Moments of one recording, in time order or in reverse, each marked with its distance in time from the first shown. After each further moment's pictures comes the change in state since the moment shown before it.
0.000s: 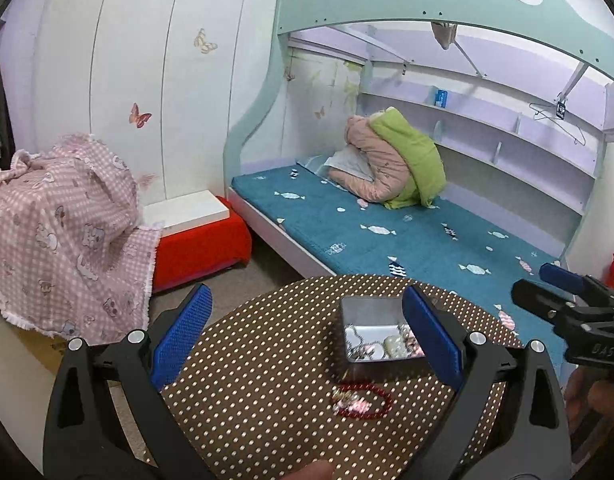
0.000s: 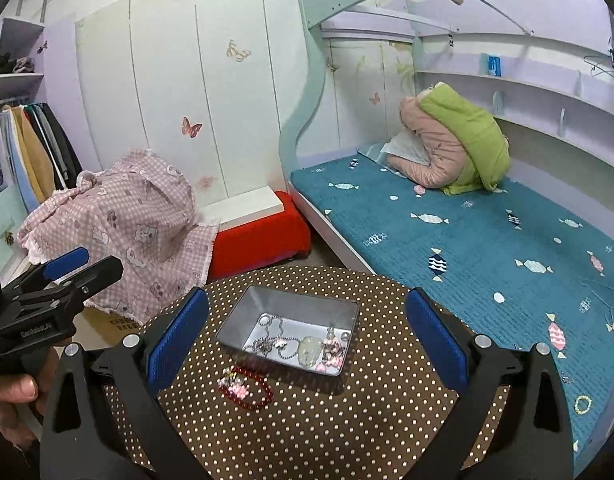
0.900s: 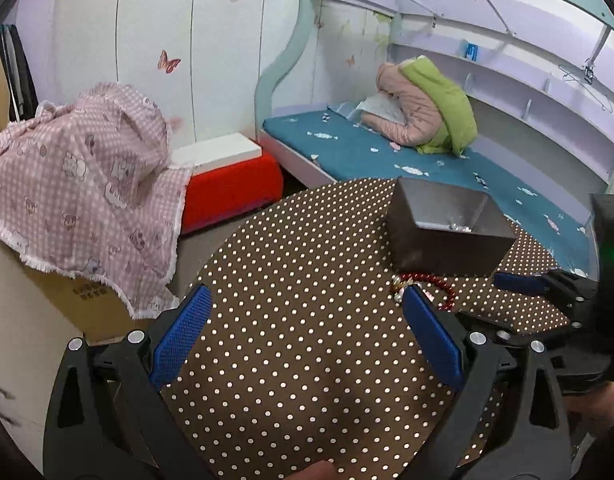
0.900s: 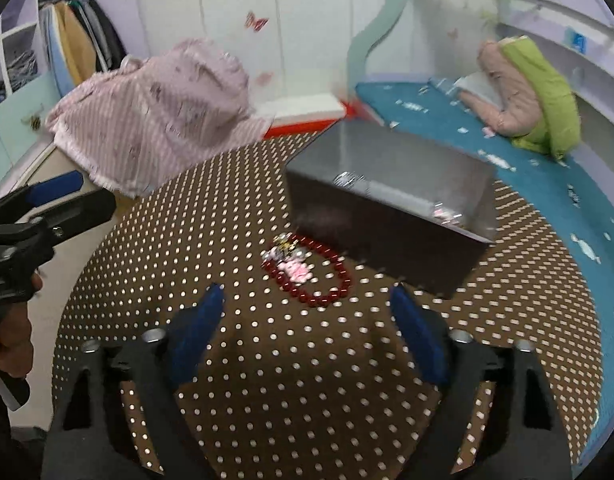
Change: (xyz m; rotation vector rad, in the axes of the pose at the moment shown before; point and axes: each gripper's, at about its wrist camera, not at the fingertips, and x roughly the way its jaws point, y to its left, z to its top) left arm 0.005 0.036 -0.106 -0.024 0.180 0.095; right arm 0.091 0.061 -0.101 -0.205 0.325 0.163
